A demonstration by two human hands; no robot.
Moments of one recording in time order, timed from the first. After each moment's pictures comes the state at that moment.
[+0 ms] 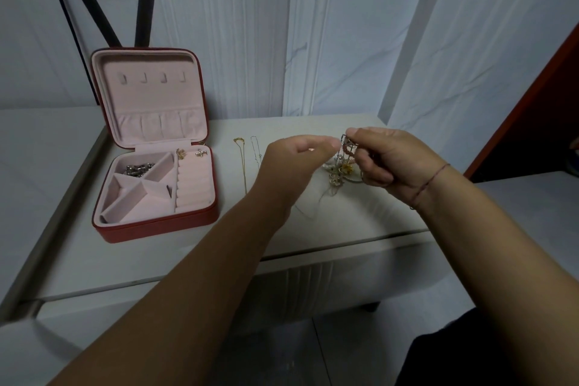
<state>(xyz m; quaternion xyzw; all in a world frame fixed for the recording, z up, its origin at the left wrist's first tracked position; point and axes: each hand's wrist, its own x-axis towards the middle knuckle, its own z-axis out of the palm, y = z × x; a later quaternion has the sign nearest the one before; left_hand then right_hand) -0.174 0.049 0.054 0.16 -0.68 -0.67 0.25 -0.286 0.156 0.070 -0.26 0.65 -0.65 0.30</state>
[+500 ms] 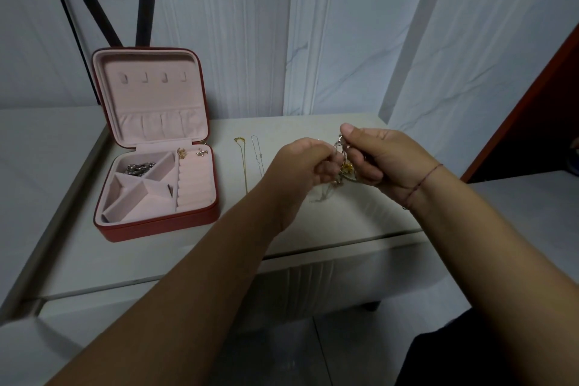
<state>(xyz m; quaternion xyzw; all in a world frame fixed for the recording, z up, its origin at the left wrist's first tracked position) -0.182 0.047 0.047 0.13 -0.62 -0.76 0.17 -0.278 0.153 0.070 -0.27 0.65 -0.64 0.31</state>
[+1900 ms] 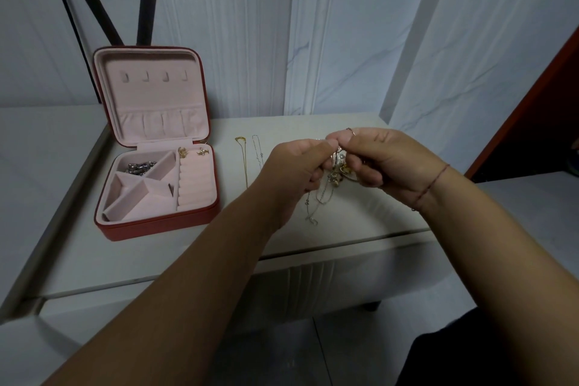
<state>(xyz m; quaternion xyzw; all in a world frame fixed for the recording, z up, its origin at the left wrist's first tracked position) -0.182 0.036 0.038 0.13 -0.64 -0.74 0.17 -0.284 0.157 0.068 -0.33 0.65 -0.60 0.34</state>
